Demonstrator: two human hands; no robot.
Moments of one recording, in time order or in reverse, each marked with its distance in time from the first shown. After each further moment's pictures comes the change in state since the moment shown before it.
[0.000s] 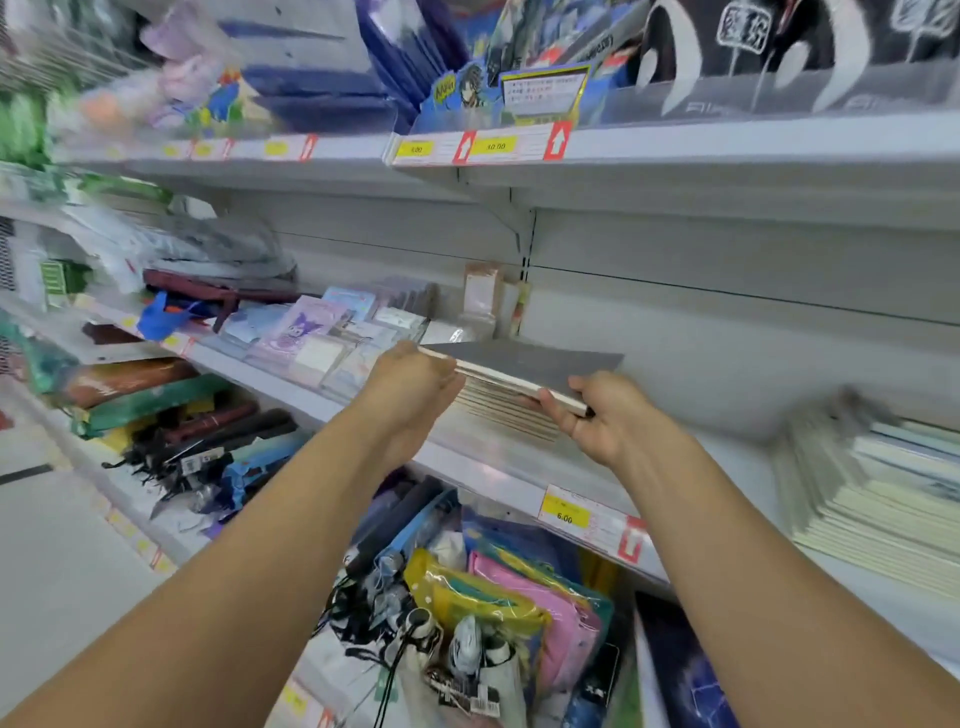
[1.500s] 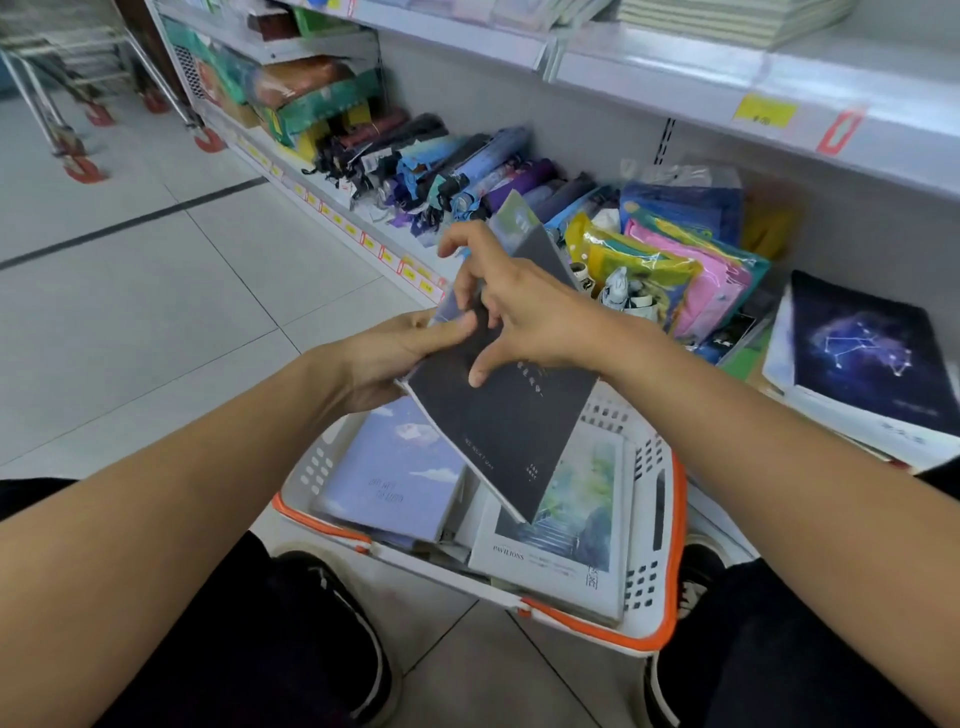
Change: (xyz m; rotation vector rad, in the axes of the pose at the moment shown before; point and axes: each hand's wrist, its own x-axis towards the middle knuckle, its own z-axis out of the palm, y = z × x) left_hand -0.268 -0.102 -0.186 0.305 -0.255 -0.565; right_hand -0.173 0.234 0.000 -1.167 -1.138 -0.590
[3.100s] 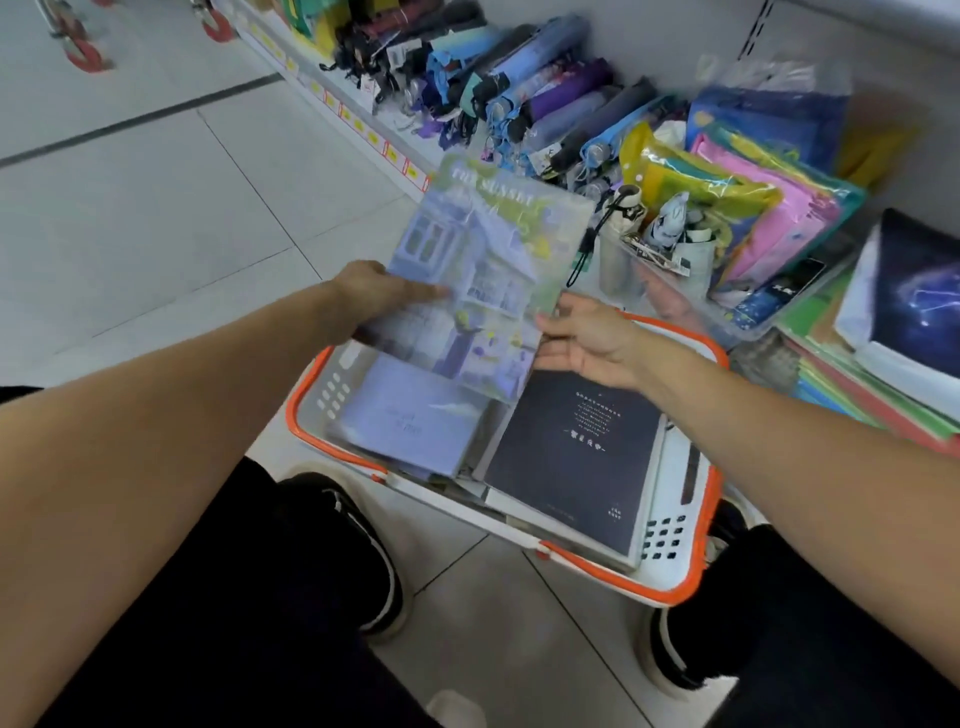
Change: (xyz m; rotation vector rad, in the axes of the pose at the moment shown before) left_hand 0.027 -0.059 -0.076 0.422 0.743 -0.270; right_hand -0.029 0.101 0.100 1.262 0.094 0.793
